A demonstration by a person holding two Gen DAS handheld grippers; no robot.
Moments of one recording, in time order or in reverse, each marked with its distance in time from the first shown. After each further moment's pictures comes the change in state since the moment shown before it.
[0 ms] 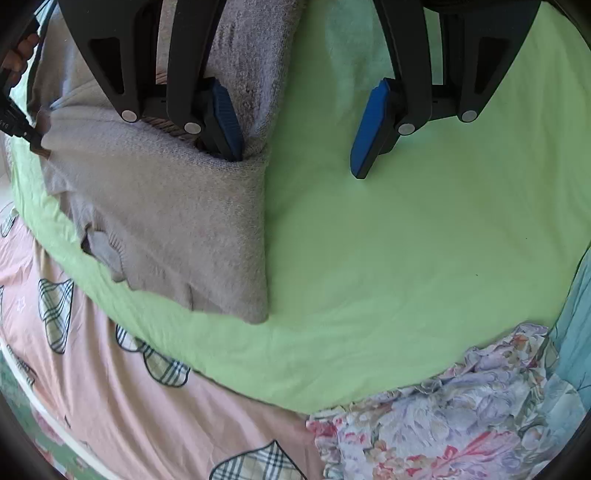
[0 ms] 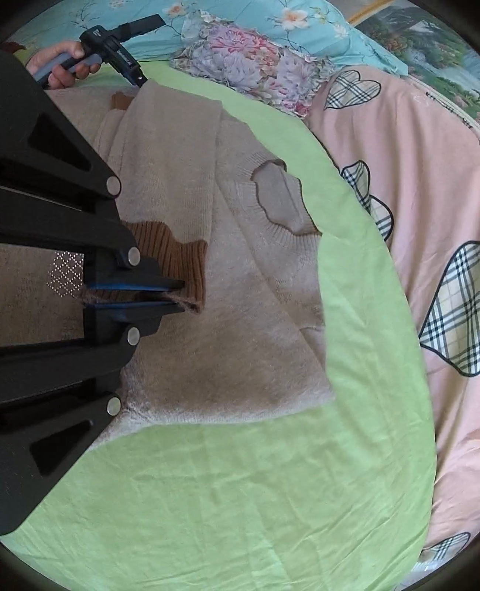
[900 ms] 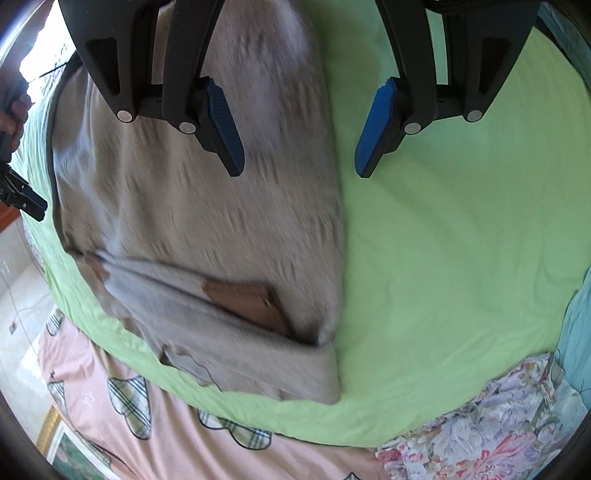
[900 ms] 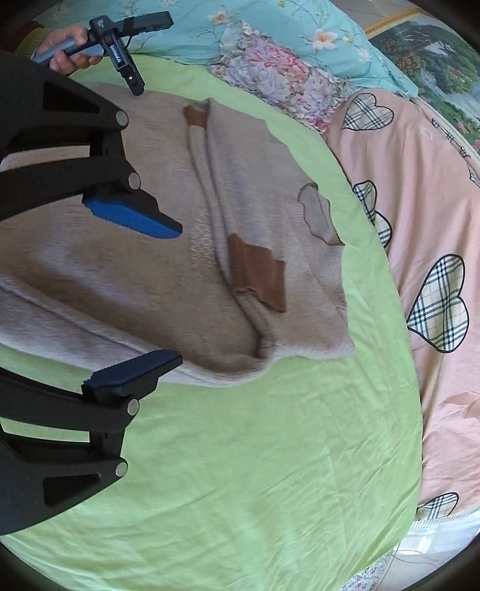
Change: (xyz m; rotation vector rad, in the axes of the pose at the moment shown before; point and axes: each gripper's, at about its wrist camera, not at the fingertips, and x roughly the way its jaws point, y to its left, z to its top) left arm -0.088 -0.012 -0.114 0.224 0.167 -0.127; right arm -0.102 0.011 -0.106 -0.037 -0.040 -0.040
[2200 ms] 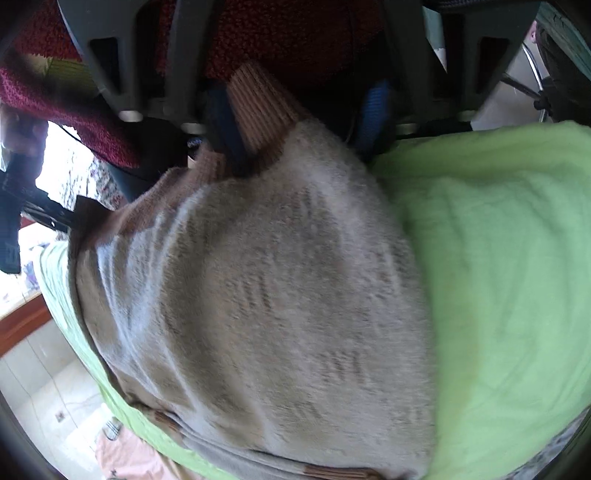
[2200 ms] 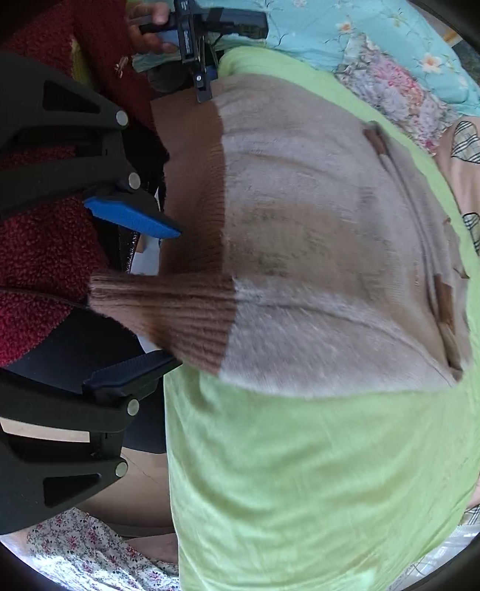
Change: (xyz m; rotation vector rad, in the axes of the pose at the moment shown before) left arm -0.002 -0.015 -0.131 0.216 0.309 -0.186; right arm -0.039 0.023 -0.189 -0.099 0.278 -0.059
